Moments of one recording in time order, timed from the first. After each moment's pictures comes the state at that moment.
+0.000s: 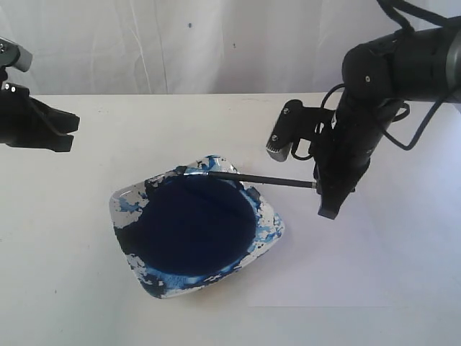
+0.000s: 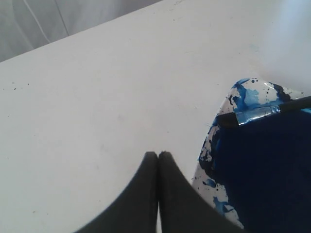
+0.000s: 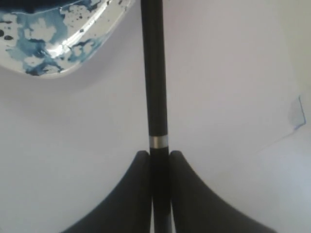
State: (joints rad) left arm -0.03 1.50 -0.87 1.67 -0.49 -1.34; right arm 0.54 1.78 -1.24 -0.11 0.83 -0.76
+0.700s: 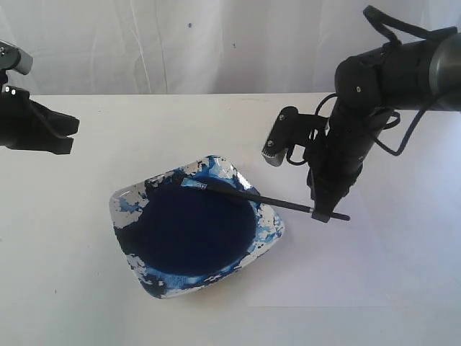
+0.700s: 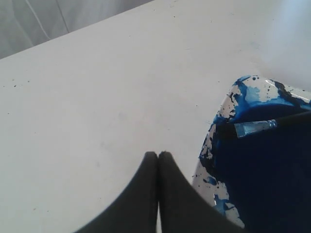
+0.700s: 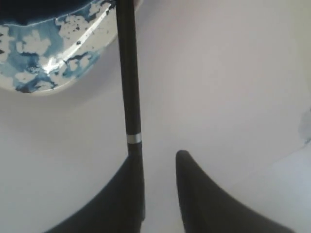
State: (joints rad) left arm -0.03 1.50 -0.86 1.67 -0.49 -1.33; right arm 0.54 1.82 -1.24 -0.09 0.78 -0.76
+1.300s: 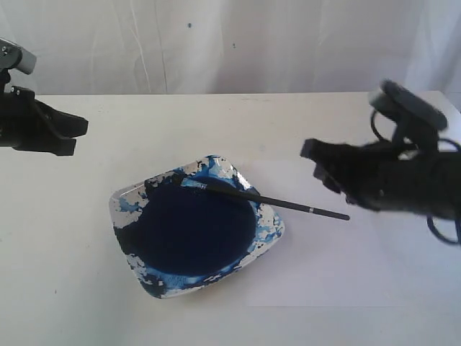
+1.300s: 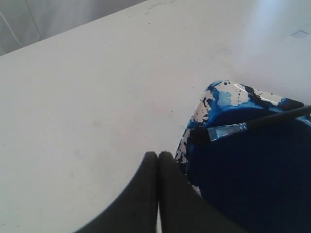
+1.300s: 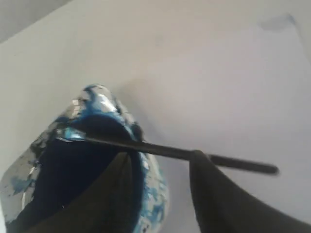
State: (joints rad) left arm -0.03 1.50 -0.86 1.67 -0.57 -1.33; right arm 0.55 1.38 -0.63 0.85 -0.02 -0.15
